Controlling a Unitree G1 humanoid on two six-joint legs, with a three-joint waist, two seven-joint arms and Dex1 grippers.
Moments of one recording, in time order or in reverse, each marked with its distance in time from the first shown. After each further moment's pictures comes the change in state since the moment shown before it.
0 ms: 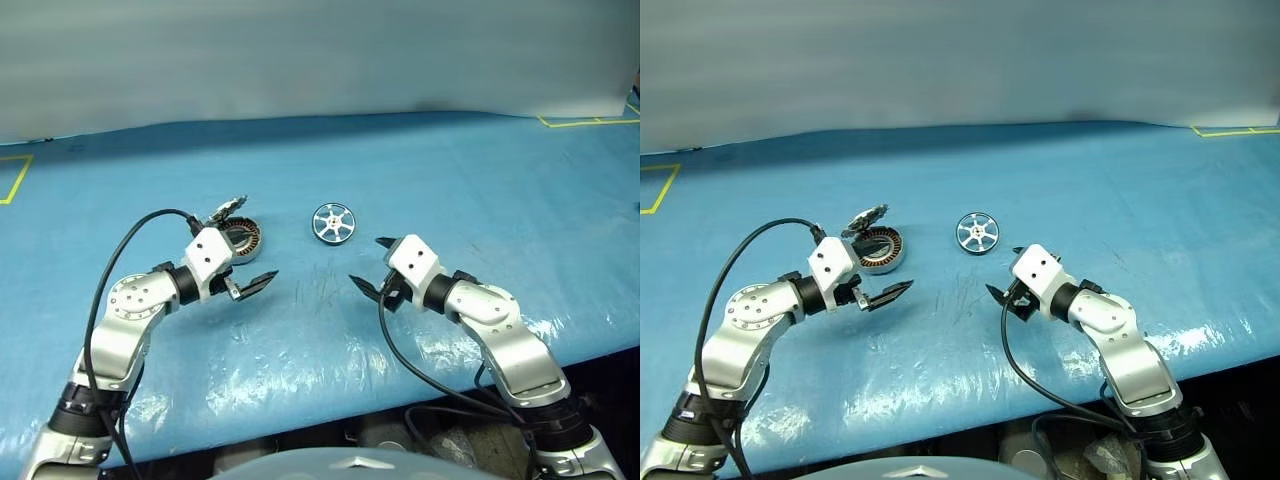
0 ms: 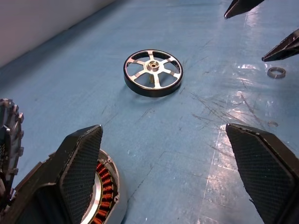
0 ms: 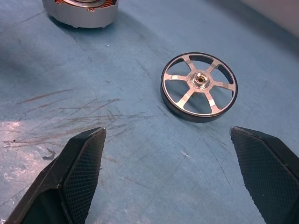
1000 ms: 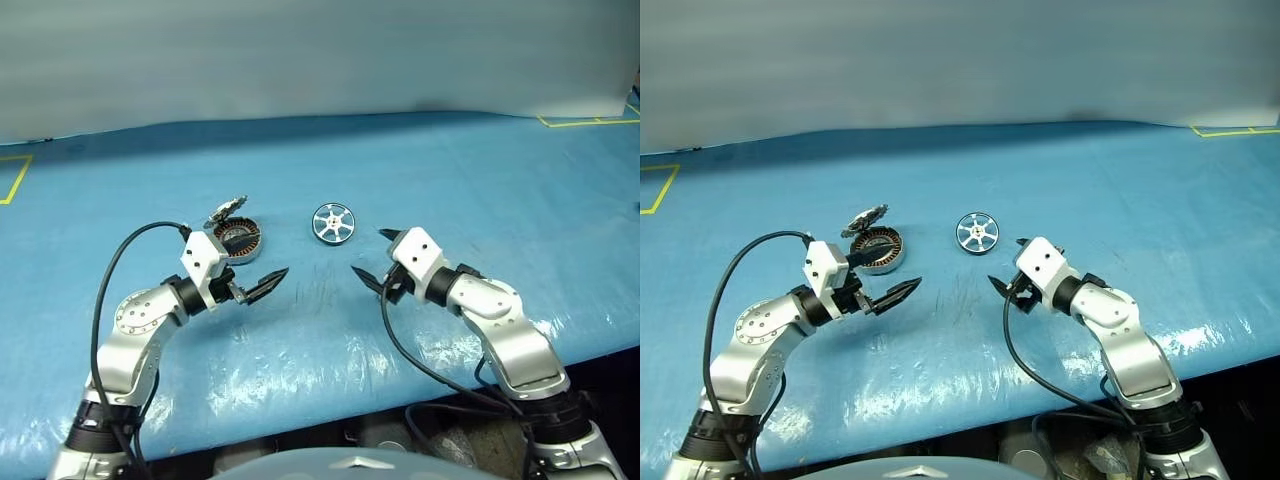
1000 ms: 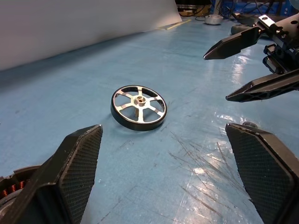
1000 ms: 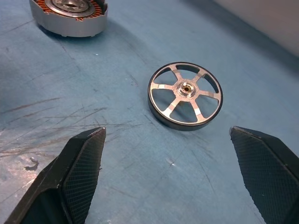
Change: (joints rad) left arm 0.084 -0.101 0.053 -0.011 -0.175 -0.027 0.003; right arm -0.025 -0.001 -0.012 0.032 0.003 -0.036 0.004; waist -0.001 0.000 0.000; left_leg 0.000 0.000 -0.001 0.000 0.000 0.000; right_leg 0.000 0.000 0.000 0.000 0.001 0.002
